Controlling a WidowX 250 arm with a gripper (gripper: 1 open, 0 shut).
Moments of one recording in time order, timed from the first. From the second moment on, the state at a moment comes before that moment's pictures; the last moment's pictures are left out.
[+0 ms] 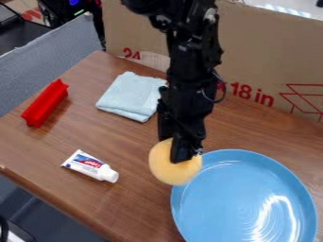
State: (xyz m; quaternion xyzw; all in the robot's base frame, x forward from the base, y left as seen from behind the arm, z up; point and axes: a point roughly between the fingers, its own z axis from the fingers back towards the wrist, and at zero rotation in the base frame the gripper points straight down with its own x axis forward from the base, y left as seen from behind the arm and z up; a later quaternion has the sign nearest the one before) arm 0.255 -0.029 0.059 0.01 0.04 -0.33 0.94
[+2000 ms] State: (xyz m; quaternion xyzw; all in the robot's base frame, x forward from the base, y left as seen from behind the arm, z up) arm 0.243 -0.055 0.076 -0.03 0.07 -0.32 0.95
